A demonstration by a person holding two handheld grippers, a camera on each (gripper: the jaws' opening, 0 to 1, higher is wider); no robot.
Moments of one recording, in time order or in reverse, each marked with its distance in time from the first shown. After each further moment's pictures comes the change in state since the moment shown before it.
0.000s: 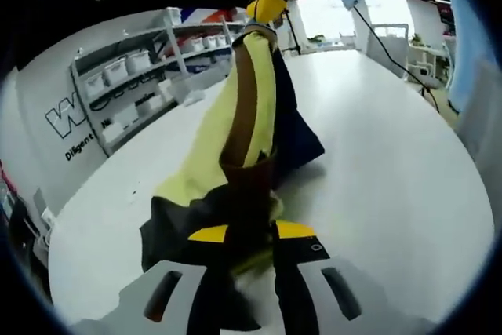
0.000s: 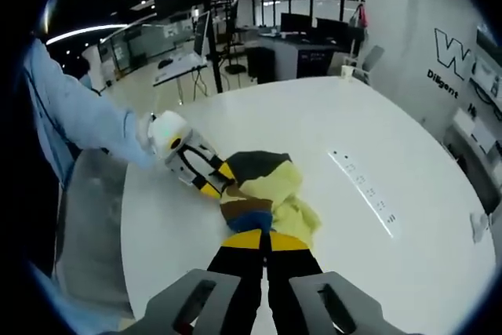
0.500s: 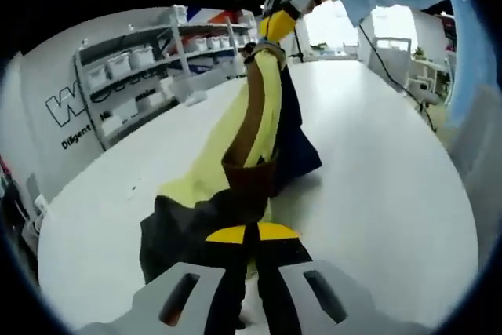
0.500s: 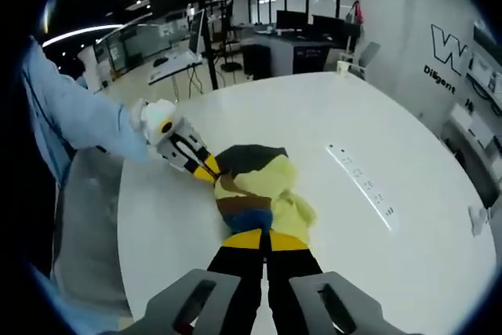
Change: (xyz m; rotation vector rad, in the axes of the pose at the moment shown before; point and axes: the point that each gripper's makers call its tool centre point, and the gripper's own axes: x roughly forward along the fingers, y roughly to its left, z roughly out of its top) left arm -0.027 0.002 0.016 -0.187 -0.068 -0.071; right arm 0.001 -0.010 -0.019 0.033 0.032 -0.030
